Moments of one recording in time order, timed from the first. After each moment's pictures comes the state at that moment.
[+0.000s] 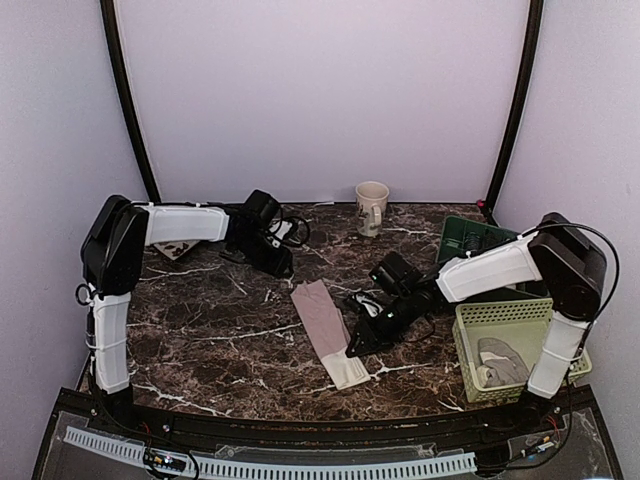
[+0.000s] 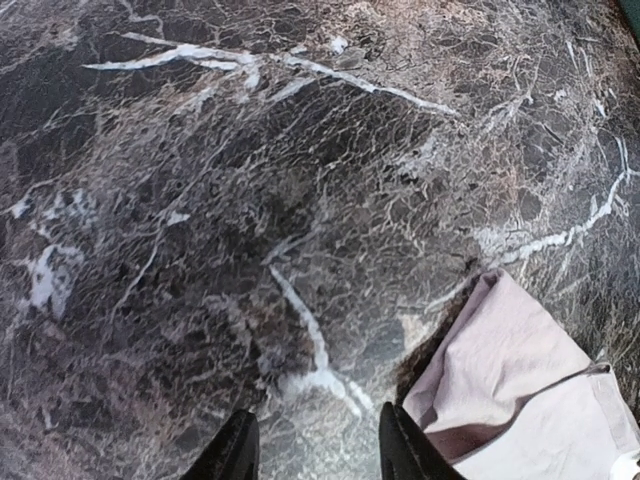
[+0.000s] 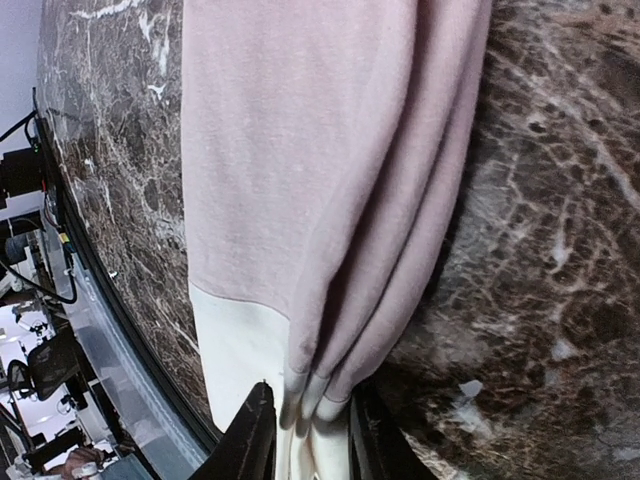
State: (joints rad) left arm -0.57 2.11 1.56 -0.53 0.16 -0.08; right arm 0.83 1.80 0.96 -0.30 -0.57 0.49
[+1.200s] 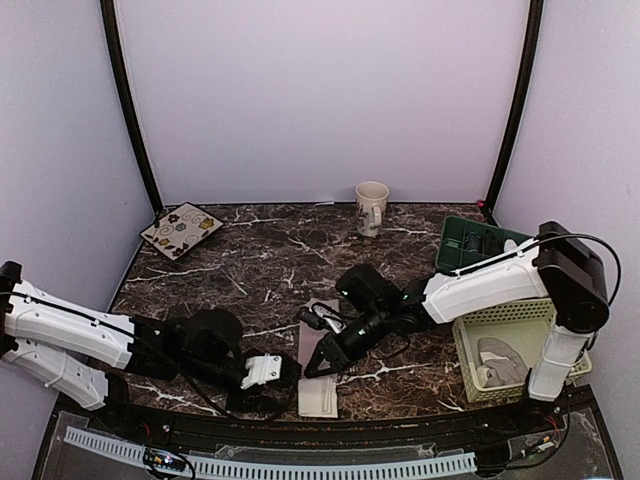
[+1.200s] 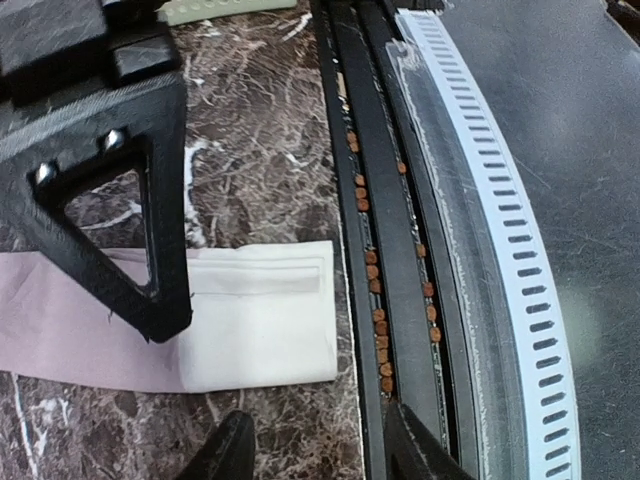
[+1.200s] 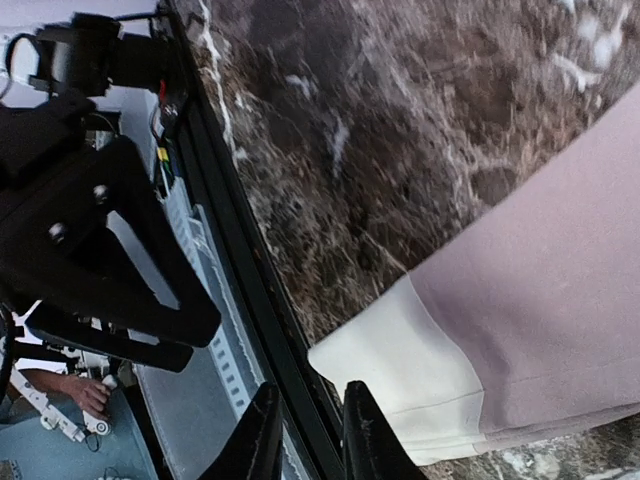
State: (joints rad) left arm -1.21 1.22 0.52 -0.05 0.28 0.28; right arm 1.06 1.78 1.01 -0.10 -0.67 0.54
